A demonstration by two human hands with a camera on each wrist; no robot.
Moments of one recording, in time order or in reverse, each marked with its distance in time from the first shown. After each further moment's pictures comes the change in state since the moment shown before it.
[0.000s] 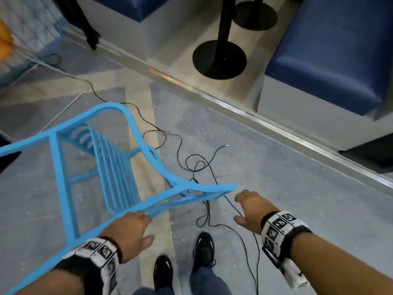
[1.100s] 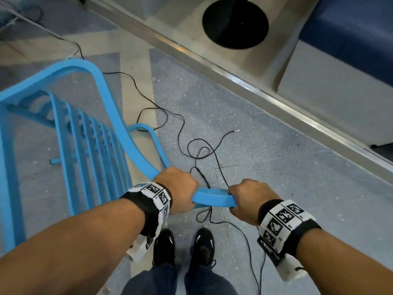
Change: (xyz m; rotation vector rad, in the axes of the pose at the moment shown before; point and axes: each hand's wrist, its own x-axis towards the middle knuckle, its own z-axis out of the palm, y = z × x) left_hand 0.180 0.045 -0.009 0.220 0.076 0.228; right_hand 0.099 -0.014 0.014 -0.142 0.001 -0.042
